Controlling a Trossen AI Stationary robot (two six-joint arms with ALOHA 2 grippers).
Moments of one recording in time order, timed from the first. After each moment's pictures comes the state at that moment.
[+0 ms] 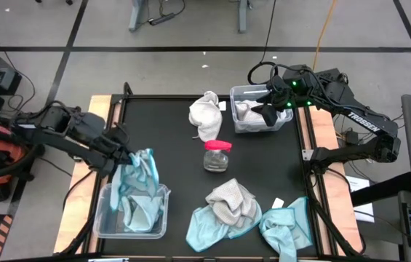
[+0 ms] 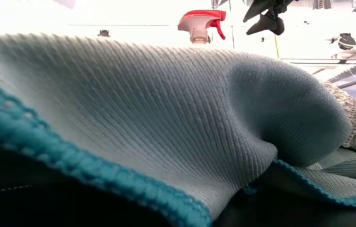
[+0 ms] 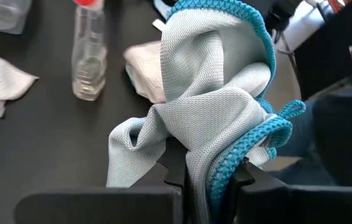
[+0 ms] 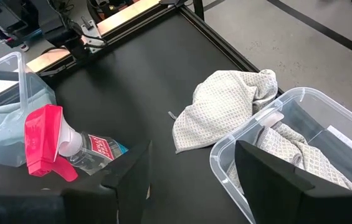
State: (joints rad) left arm -0.22 0.90 1.33 -1.05 0.13 -0.41; right arm -0.51 1.15 1.38 -0.87 -0.18 0.19
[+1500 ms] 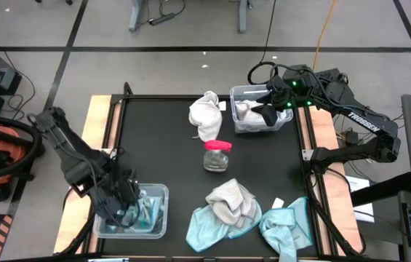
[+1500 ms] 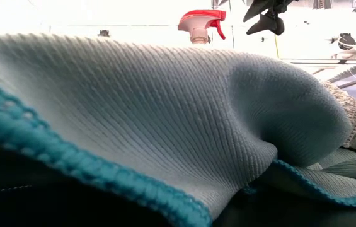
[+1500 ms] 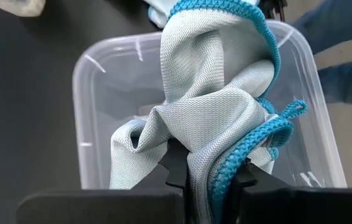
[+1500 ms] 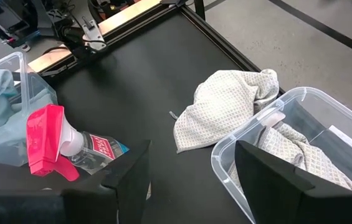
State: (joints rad) left arm -0.84 1.19 1.15 -1.04 -0.22 -0.65; right arm -0.51 1.15 1.38 -0.87 -0.18 0.19
